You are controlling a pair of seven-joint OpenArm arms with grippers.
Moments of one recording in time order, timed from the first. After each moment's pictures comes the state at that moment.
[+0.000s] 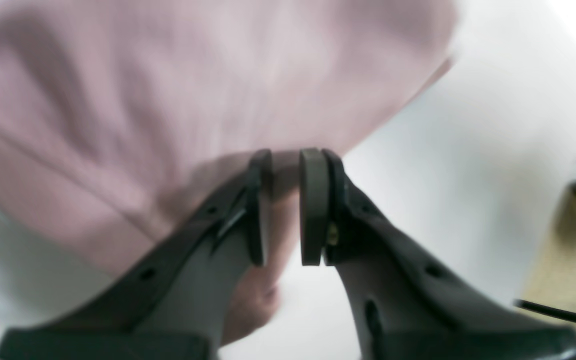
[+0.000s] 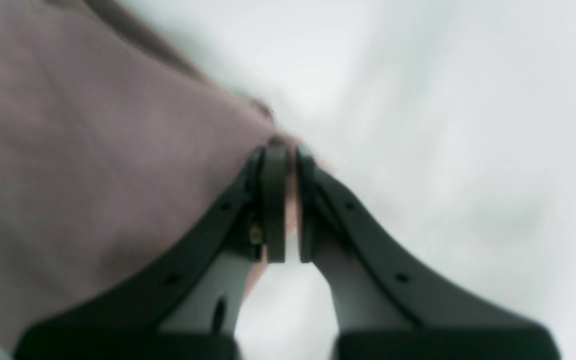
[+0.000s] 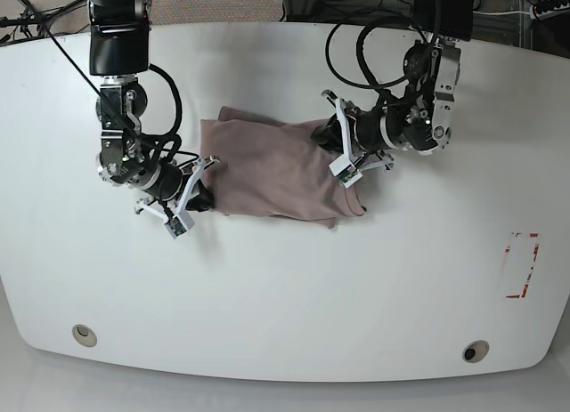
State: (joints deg) left arm -0.6 -7.0 7.3 89.2 -25.5 -42.7 57.1; right arm 10.1 15.5 0.2 76.8 17.6 37.3 -41.0
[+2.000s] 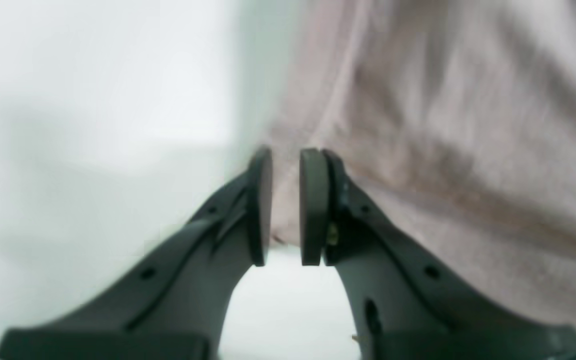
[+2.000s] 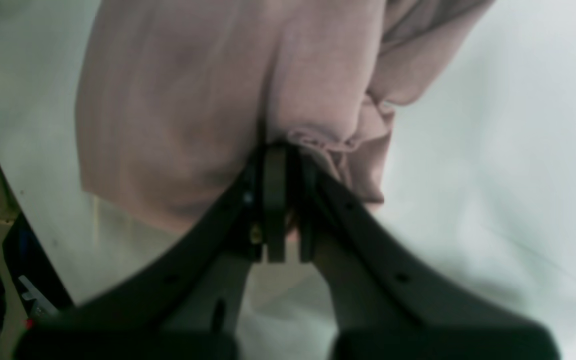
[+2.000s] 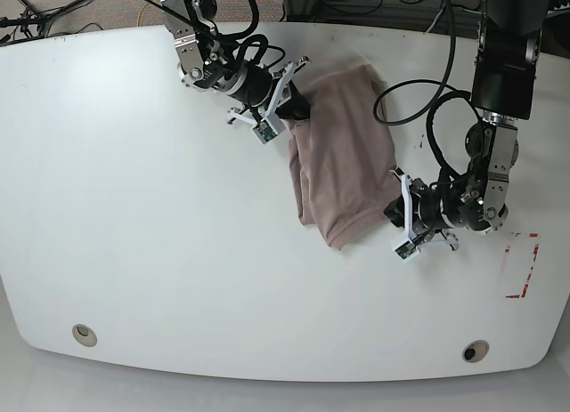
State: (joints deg) left arm -21.9 -22.9 13.8 77.1 -24.1 -42.7 53.3; right arm -13.4 6.2 -15.5 92.1 18.7 26.1 -35.2
